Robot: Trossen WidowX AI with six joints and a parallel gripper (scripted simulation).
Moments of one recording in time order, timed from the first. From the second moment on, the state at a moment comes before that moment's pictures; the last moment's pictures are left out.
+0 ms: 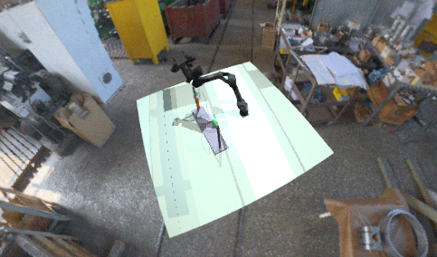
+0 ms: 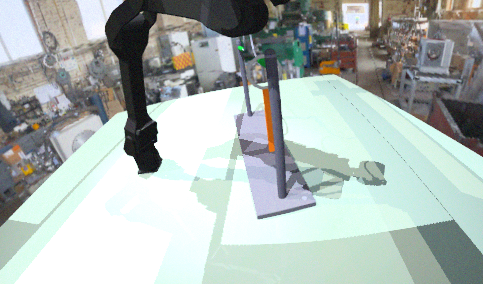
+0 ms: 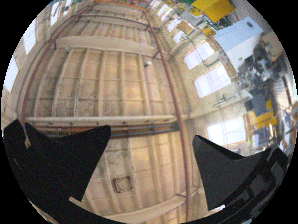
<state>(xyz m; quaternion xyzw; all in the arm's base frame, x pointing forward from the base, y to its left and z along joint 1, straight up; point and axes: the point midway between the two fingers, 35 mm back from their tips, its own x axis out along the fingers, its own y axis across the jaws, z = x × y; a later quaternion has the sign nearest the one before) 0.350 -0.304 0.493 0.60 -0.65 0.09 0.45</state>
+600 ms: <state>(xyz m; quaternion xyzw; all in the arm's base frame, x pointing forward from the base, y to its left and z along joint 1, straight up) 0.359 -0.344 0.353 0.41 -0.43 -0.15 0.79</state>
